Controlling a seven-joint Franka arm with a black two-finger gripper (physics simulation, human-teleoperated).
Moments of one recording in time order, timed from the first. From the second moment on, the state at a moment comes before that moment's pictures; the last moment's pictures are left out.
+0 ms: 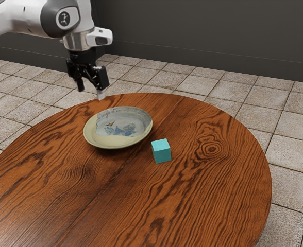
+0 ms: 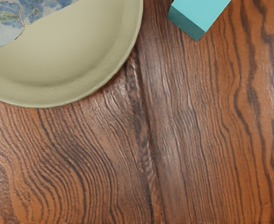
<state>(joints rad) -0.15 0.09 0.13 -1.55 0.01 1.61 0.15</state>
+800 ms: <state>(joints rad) -0.65 0.55 0.57 -1.40 -0.21 1.82 -0.31</state>
